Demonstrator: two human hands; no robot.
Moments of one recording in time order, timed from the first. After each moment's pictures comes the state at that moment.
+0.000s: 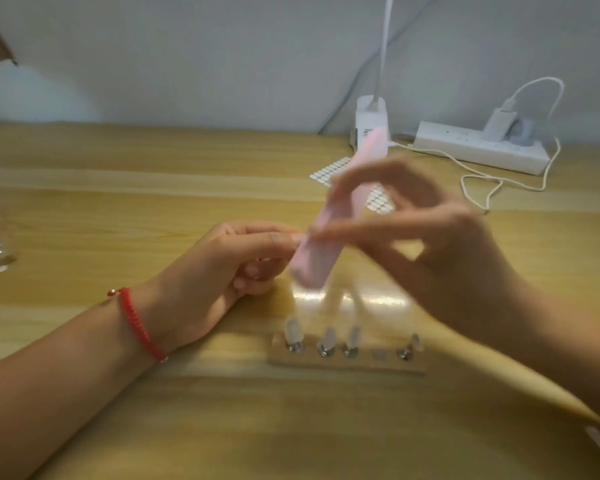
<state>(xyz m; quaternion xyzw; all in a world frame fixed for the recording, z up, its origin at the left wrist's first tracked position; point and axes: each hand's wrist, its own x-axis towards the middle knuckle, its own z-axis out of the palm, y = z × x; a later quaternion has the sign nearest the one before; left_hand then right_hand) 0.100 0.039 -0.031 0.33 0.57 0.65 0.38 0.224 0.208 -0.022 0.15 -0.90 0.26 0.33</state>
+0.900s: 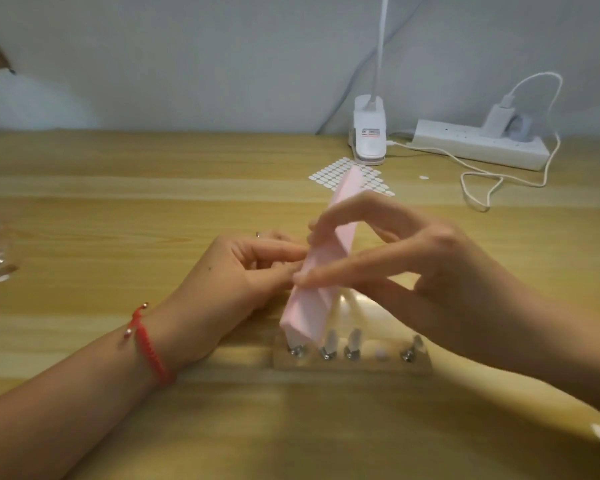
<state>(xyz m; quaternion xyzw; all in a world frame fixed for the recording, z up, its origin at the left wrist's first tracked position) 0.112 0.042 -0.038 0.38 0.62 0.62 0.29 0.236 0.199 -0.016 0.15 -0.92 0.29 0.23</state>
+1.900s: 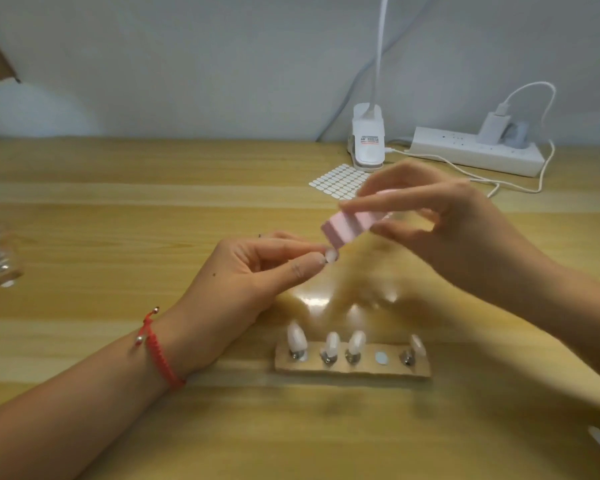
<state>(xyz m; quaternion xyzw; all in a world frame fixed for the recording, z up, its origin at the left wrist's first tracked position) 0.118 0.044 -0.038 0.39 0.60 0.65 0.26 0.226 0.228 -0.007 0.03 -0.92 0.29 0.26</state>
